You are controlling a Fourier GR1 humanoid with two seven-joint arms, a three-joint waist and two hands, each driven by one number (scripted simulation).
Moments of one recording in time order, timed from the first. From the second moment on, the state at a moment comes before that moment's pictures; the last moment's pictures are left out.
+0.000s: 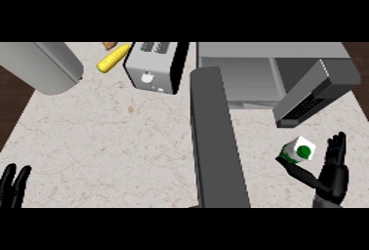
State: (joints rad) left arm 0.56 0.01 0.04 -2.25 0.19 -0.20 -0.19; right arm -0.09 -0.12 -0.32 -0.90 -0.12 -0.30 -0.75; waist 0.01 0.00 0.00
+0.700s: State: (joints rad) left arm 0.58 0.01 0.01 -2.26 0.19 -0.20 -0.20; right arm -0.19 -0.21 -0.33 -0.56 -0.16 0.07 -0.91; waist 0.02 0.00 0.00
